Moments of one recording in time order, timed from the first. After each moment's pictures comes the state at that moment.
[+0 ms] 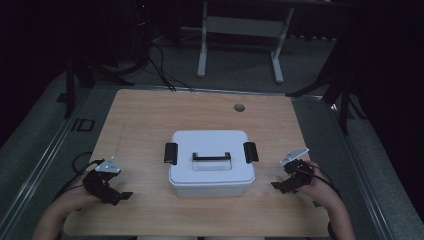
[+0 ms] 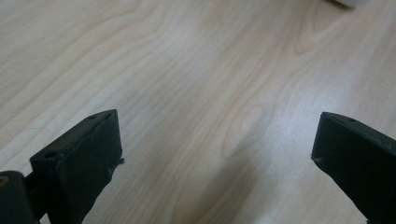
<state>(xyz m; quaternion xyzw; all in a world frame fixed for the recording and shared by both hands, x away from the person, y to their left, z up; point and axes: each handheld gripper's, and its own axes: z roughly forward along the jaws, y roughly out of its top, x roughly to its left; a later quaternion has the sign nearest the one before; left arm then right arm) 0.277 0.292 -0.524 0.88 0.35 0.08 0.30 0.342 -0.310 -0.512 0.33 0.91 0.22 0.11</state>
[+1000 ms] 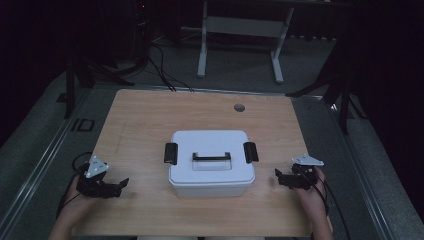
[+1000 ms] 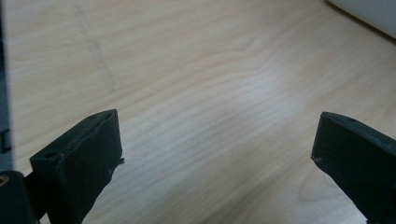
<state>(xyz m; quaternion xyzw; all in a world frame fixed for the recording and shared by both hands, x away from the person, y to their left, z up) 0.260 0.303 -0.535 0.78 0.47 0.25 0.34 0.332 -0.327 -0.541 0.49 0.77 0.31 0.27</state>
